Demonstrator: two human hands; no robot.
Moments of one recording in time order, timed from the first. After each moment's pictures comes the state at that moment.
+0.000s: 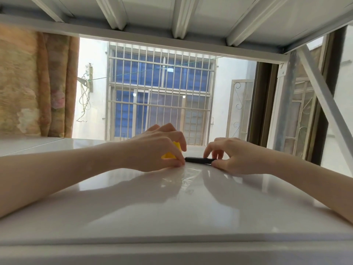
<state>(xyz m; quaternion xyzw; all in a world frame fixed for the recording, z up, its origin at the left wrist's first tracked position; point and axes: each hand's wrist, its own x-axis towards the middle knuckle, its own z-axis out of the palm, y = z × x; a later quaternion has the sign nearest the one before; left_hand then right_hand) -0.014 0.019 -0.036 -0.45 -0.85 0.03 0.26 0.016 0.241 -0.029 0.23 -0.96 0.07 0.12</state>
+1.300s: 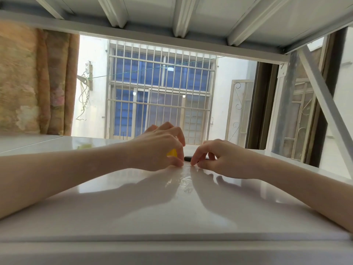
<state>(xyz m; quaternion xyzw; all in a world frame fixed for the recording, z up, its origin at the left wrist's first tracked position) -0.006 0.030 -0.037 -0.39 -0.89 -0.01 0.26 0.027 0.213 -0.033 0.25 -0.95 0.15 0.11</state>
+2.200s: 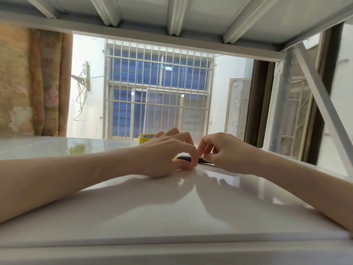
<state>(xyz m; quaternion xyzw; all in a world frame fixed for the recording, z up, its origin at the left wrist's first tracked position) 0.000 0.050 -0.043 -0.44 -0.87 -0.07 0.21 0.029 0.223 -0.029 0.19 -0.96 0.17 0.15</state>
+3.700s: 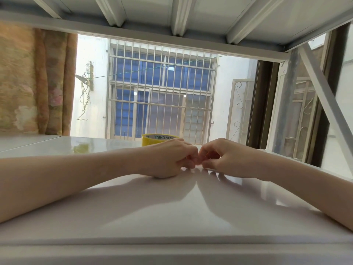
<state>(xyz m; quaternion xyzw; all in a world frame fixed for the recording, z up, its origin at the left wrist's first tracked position) -0.008 0.056 -0.043 -0.45 -0.87 -0.06 0.17 0.032 0.220 -0.031 0.20 -0.95 0.23 0.07</state>
